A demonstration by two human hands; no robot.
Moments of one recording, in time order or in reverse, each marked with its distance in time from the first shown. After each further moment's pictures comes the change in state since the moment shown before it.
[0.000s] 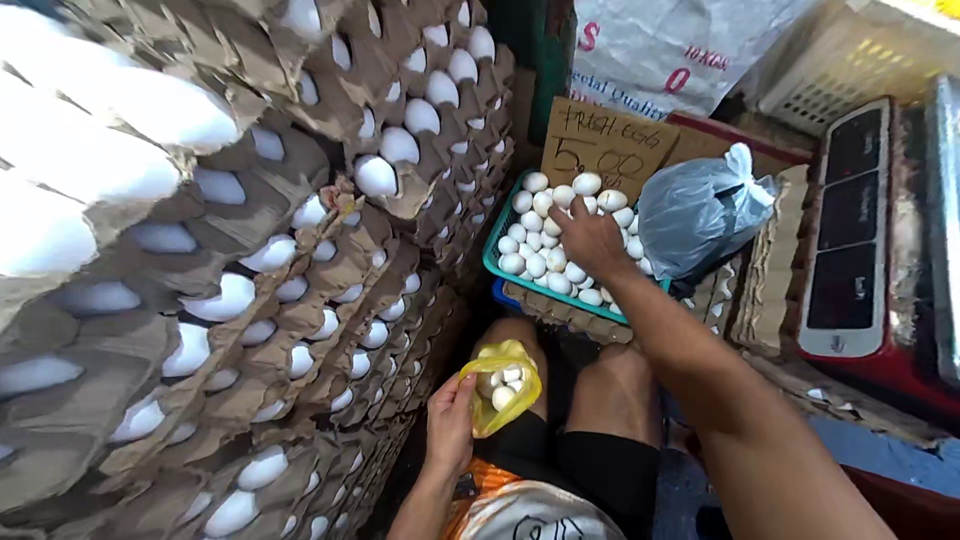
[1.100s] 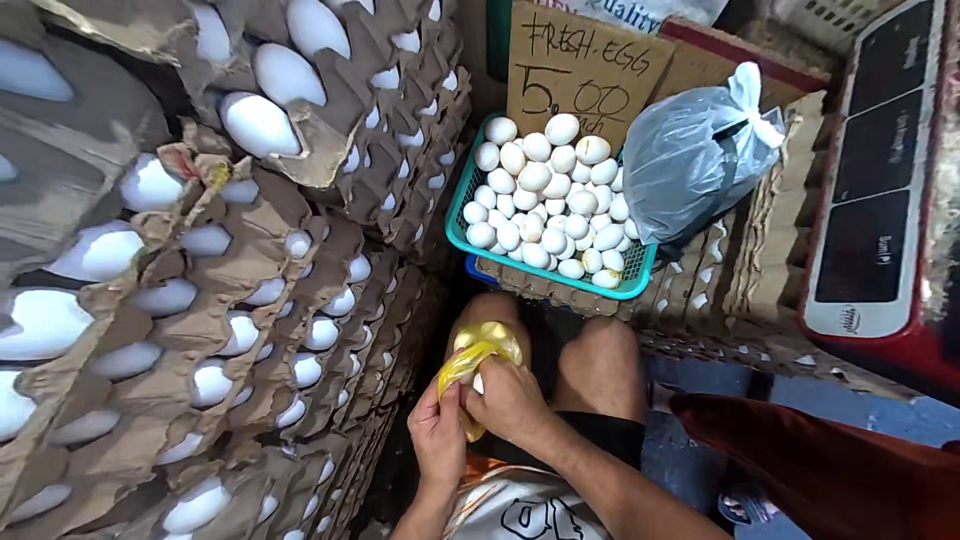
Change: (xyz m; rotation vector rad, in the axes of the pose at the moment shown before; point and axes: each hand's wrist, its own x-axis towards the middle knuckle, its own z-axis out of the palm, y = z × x) left_hand -0.015 -0.028 0.015 0.128 0.104 0.258; right_hand -0.200 -0.182 -0.037 0.680 -0.663 0.276
